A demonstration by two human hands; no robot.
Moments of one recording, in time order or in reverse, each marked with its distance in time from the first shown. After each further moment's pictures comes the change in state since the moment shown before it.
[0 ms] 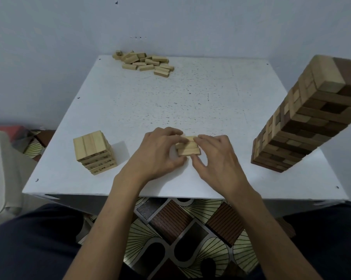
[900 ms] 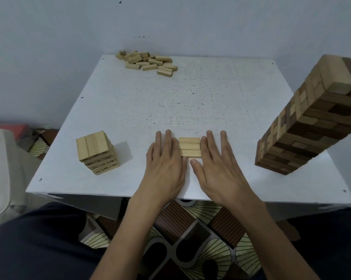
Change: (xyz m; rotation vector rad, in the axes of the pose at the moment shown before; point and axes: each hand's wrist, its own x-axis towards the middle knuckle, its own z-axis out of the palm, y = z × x) left_hand -0.028 0.024 0.034 0.230 -0.019 -0.201; right_hand -0.010 -0.011 -0.004 -0.261 -0.433 0.109
